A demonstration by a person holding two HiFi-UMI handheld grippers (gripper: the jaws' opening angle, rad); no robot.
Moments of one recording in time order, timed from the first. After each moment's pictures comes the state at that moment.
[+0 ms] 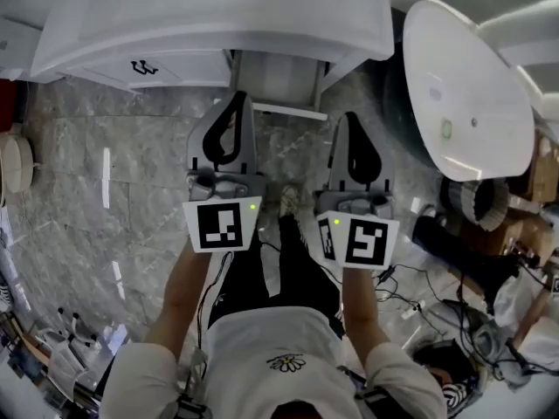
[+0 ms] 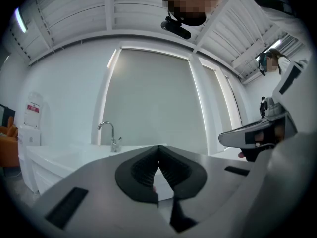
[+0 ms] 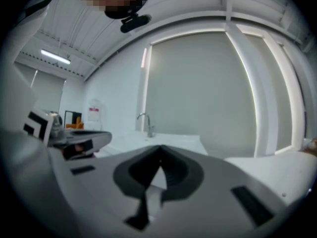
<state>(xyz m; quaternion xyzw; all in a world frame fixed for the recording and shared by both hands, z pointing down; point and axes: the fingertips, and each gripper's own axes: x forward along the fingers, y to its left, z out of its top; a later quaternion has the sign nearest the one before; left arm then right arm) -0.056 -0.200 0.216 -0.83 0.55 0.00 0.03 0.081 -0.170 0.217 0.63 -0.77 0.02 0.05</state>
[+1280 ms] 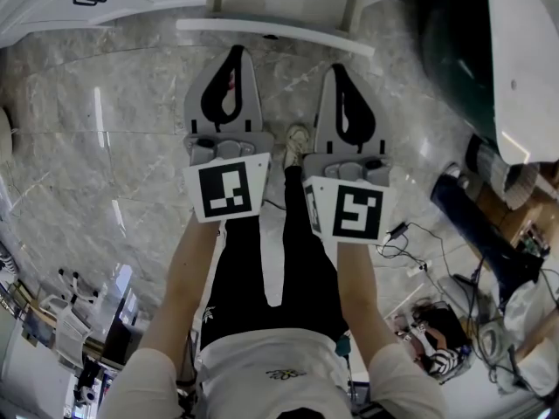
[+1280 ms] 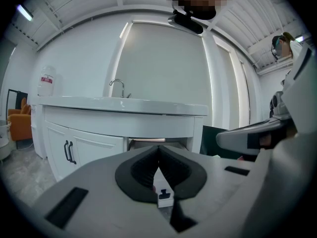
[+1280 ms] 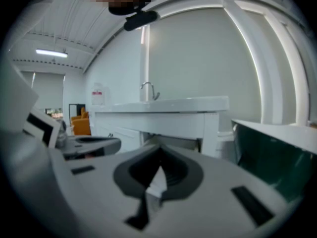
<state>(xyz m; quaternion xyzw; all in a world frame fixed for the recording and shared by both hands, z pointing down) -0.067 -0.201 0.459 -0.80 0.59 -0.06 -0.08 0.042 -0.177 0.443 0.61 -0.78 0.10 0.10</state>
